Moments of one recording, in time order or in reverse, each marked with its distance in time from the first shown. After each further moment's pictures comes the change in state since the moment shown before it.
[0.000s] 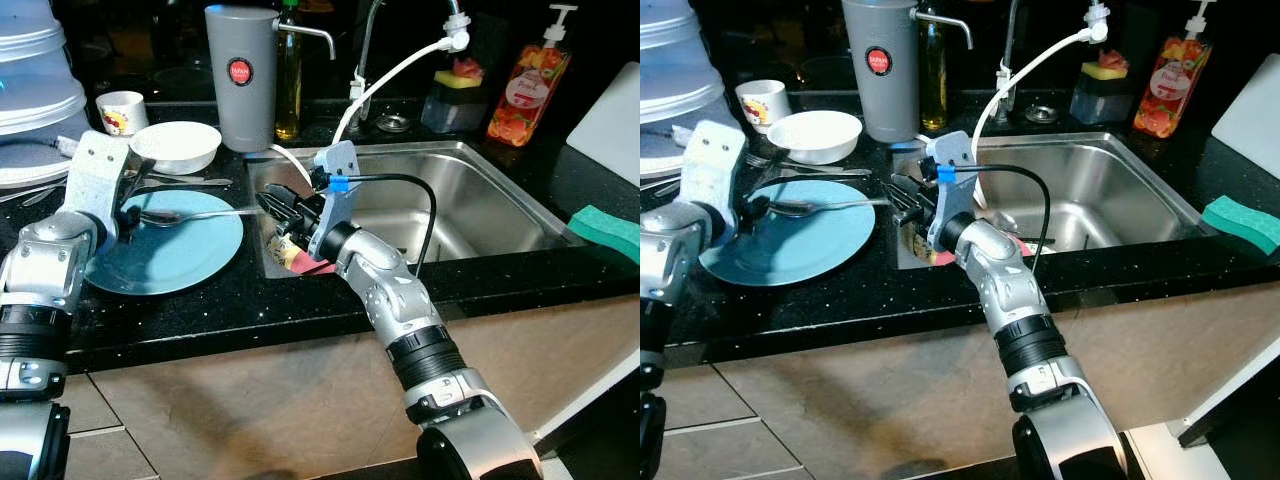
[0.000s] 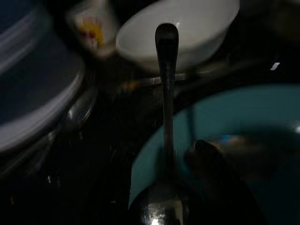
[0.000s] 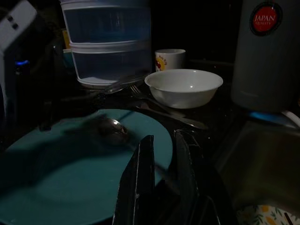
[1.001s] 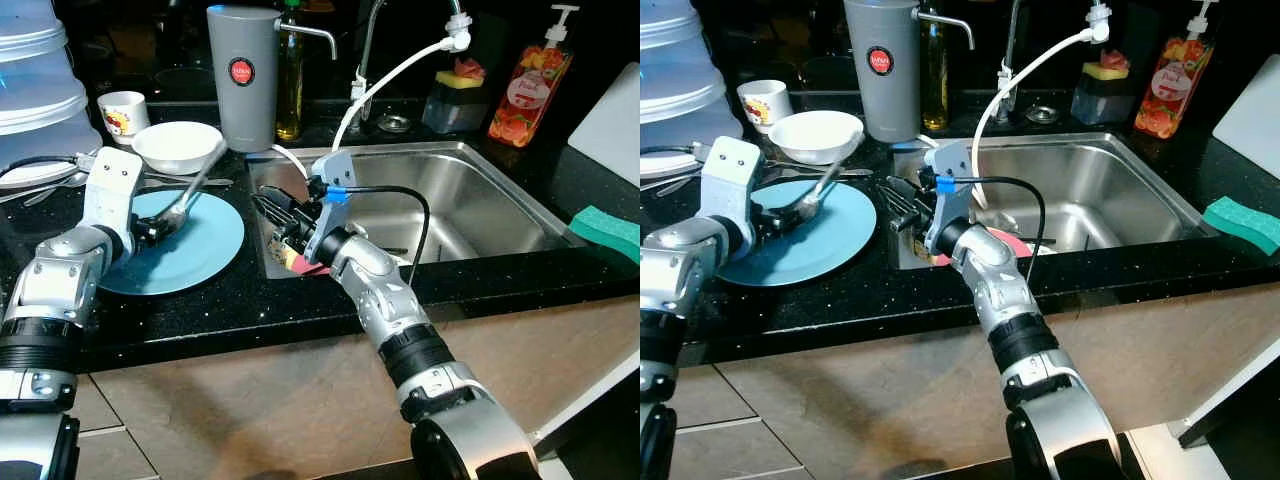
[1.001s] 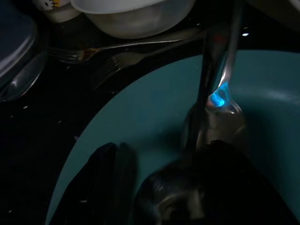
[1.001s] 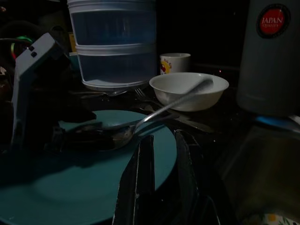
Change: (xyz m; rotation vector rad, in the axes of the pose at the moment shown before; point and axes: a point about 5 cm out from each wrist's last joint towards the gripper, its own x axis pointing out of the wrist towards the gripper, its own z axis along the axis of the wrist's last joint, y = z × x) left arm 0.006 -0.018 -0.030 -0.108 0.098 -0.113; right arm 0.001 -0.001 -0.014 -0.002 -0.023 0.026
